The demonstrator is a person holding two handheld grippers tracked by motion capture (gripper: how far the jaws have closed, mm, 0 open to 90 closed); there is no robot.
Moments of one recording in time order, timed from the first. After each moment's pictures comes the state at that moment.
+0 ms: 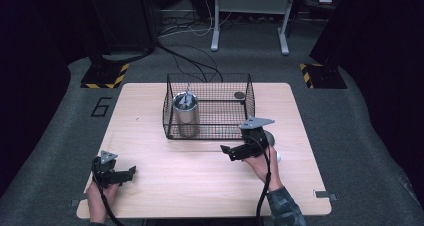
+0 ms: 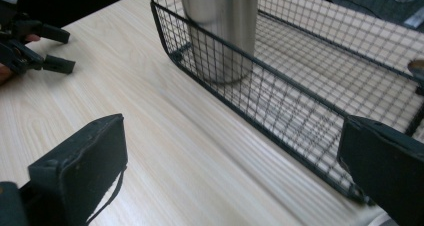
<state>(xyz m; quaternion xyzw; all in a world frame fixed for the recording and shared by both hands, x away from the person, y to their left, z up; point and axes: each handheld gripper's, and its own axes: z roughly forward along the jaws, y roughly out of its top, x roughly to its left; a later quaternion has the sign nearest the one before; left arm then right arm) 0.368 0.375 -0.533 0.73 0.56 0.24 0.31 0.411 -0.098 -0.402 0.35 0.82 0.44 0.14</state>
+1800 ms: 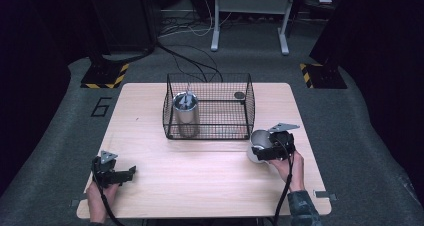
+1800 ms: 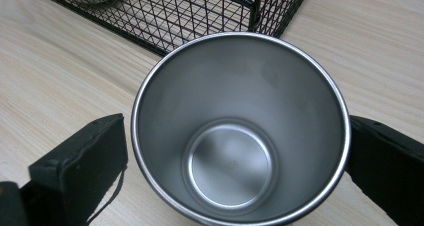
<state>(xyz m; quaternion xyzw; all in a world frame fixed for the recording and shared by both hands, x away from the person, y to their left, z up) 0.368 0.375 -0.533 0.72 0.56 0.24 0.32 0.428 -0.180 -0.447 0.46 0.80 0.35 0.18</state>
